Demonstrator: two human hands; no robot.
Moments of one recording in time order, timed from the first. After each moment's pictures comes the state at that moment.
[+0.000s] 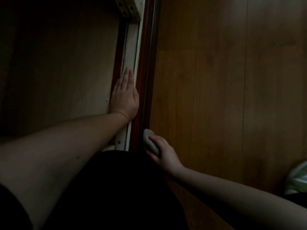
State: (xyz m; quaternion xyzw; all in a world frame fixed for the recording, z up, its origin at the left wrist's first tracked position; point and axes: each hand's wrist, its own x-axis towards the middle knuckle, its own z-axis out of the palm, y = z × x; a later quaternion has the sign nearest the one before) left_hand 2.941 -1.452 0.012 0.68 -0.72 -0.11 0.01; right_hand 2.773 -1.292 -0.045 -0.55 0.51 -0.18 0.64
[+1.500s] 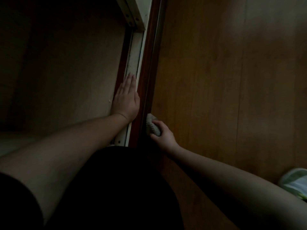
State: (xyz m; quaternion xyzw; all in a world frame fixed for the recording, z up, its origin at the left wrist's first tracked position) left_hand 2.940 -1.452 0.013 0.69 -0.72 -0.11 0.01; right_hand 2.772 -1.355 -0.051 -0.40 0.54 -0.19 0.72
